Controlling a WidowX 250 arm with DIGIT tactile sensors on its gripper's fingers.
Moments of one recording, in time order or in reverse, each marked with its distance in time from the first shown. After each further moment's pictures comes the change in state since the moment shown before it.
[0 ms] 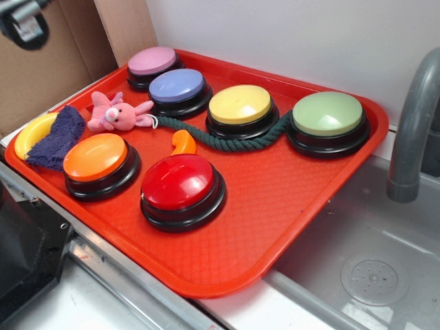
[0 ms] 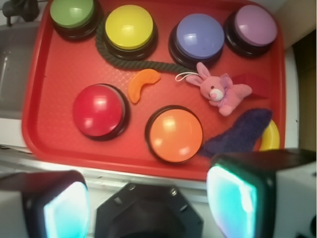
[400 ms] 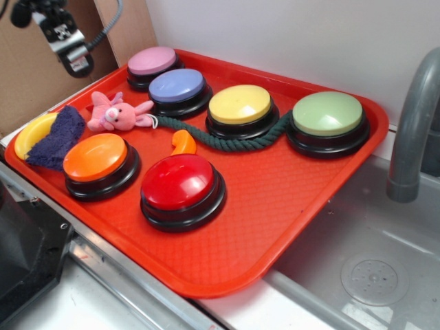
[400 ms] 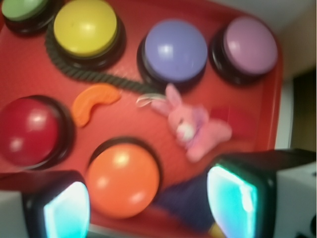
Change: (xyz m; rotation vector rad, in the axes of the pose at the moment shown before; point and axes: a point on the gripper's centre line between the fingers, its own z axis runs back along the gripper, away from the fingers) arm 0.038 0.052 -0.055 0.053 -0.043 -0.184
